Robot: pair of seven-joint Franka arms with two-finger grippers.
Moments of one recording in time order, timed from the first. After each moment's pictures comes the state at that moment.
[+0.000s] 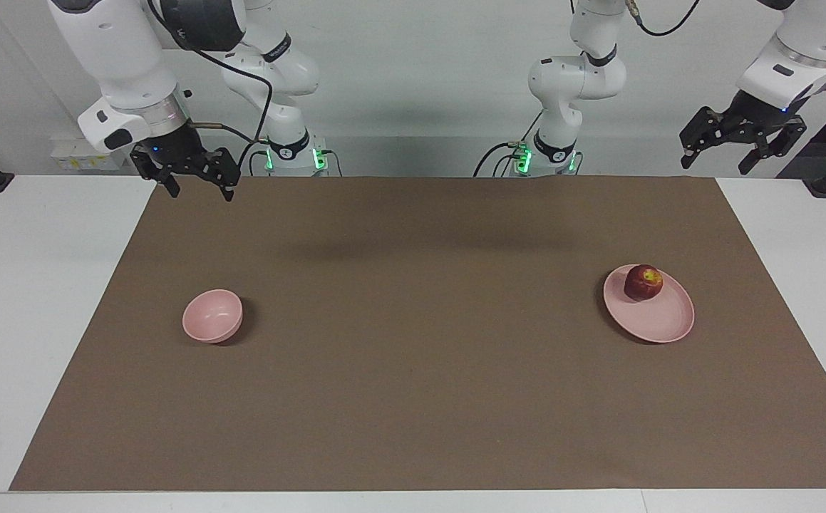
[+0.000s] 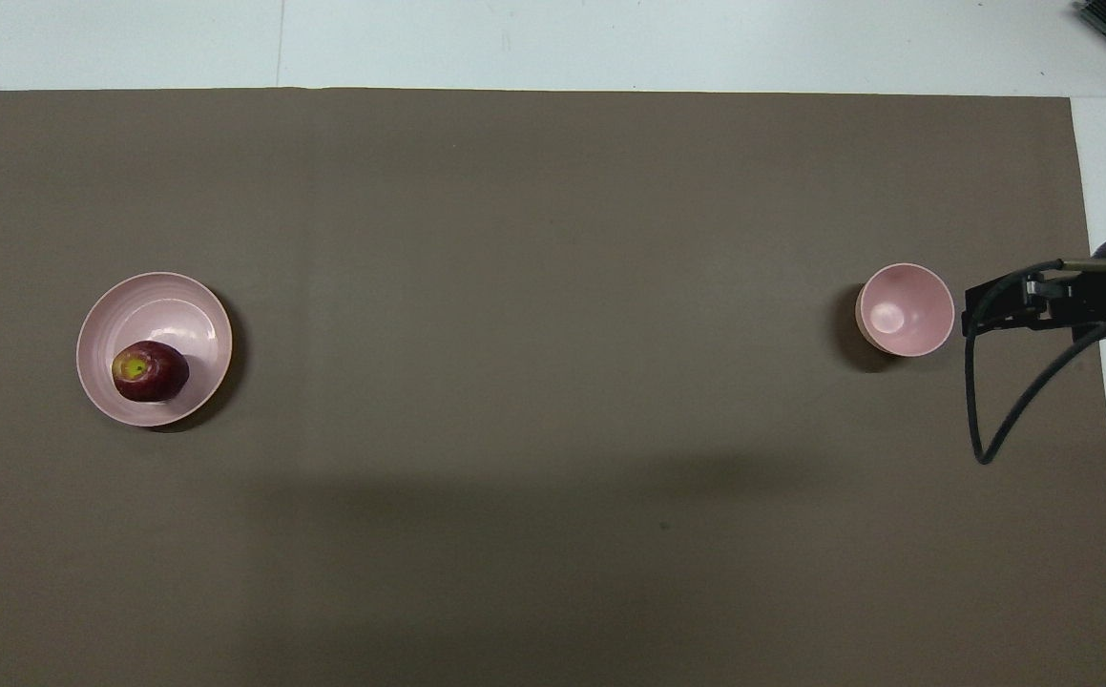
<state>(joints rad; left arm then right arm) -0.05 0.00 0.06 -1.42 -0.01 1.40 0.21 -0.06 0.01 0.08 -1.57 -0.02 1.53 0.11</state>
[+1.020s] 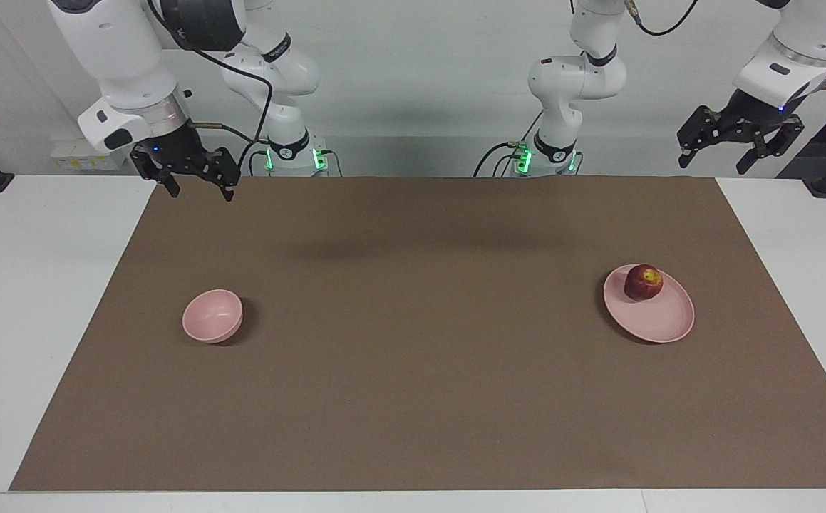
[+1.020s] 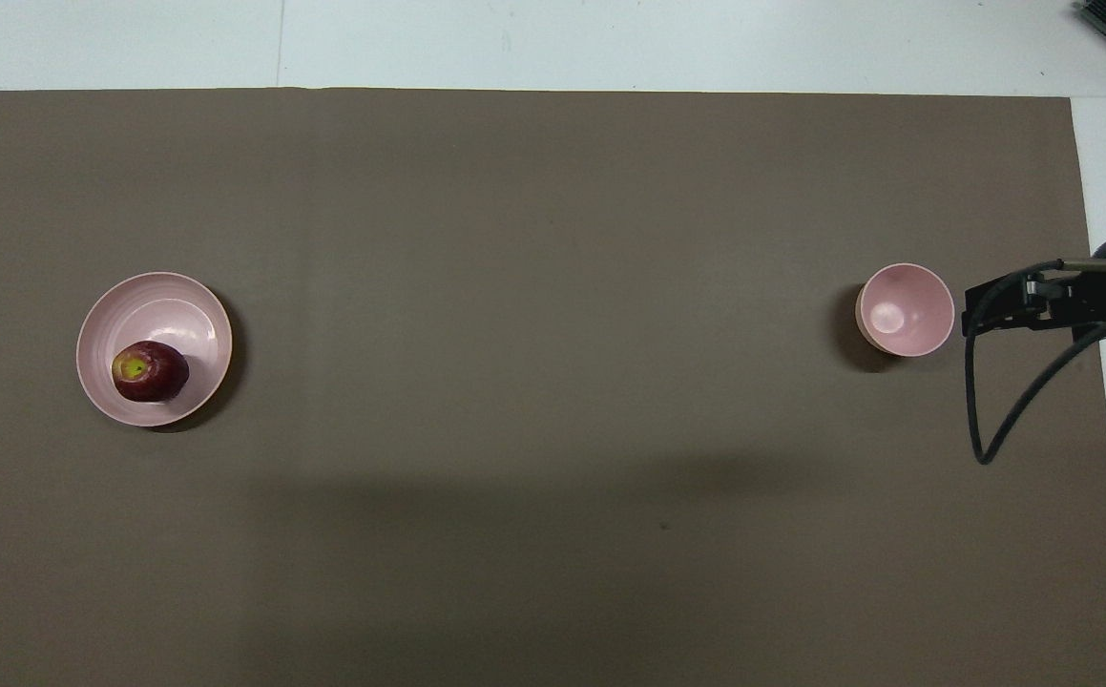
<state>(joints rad) -0.05 0.00 0.05 -1.42 -0.01 1.40 0.21 -0.06 0.01 0.08 -1.57 -0.02 1.53 0.11</state>
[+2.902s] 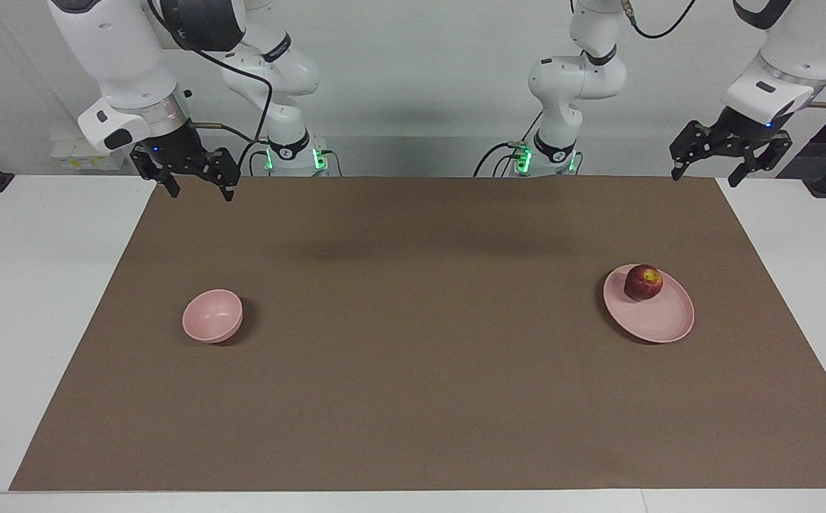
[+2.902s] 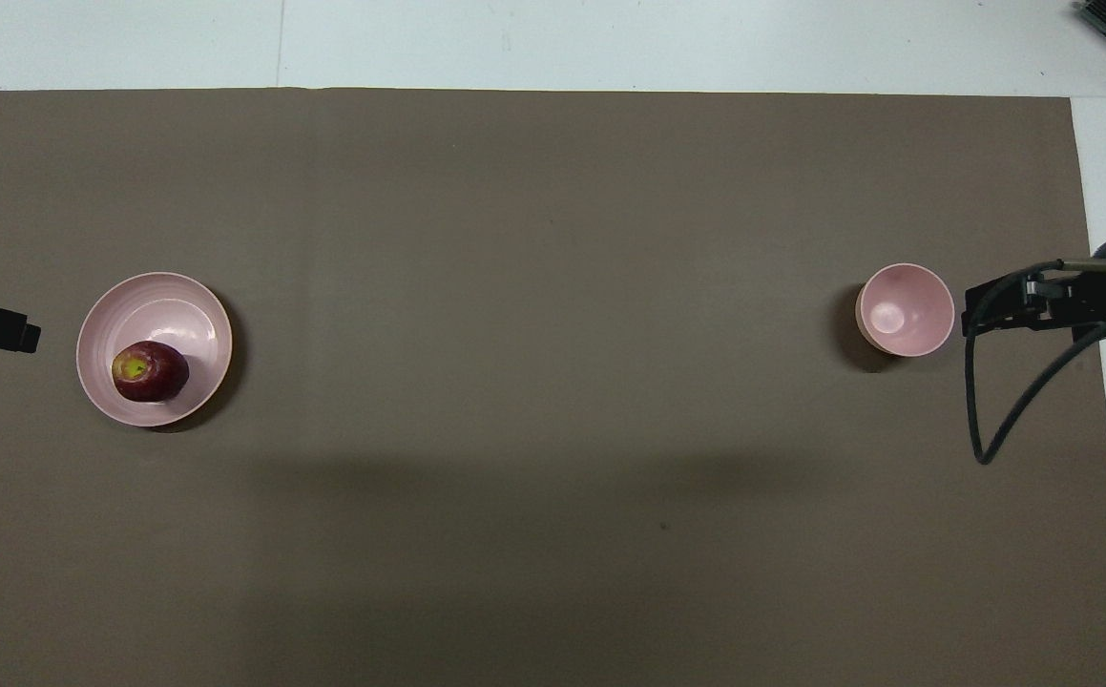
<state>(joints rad) -0.05 -0.03 0.06 -1.61 -0.01 1.56 0.23 -0.06 0.01 0.08 -1.57 -0.02 1.53 0.11</state>
